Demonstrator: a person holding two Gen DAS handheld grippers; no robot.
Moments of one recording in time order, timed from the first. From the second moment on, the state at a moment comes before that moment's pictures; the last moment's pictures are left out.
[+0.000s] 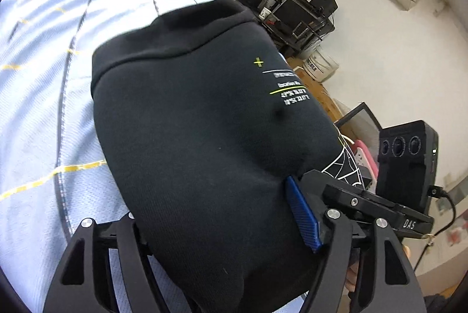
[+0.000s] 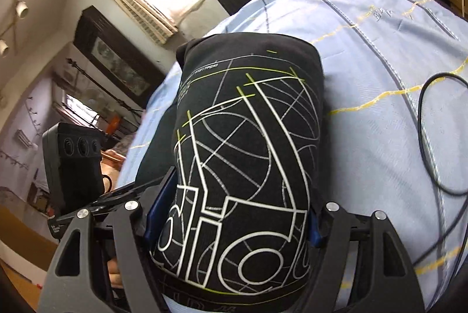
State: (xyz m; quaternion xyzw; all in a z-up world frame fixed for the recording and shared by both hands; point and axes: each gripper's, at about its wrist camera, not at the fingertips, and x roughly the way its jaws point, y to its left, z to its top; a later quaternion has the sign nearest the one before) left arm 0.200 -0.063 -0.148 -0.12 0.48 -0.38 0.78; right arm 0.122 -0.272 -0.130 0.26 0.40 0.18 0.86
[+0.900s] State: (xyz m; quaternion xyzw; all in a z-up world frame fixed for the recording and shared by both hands) left arm 0.033 -0.049 -0.016 -0.05 0.29 -0.31 0.91; right arm -0.071 -0.282 0.009 0.15 0.20 0.11 0.96
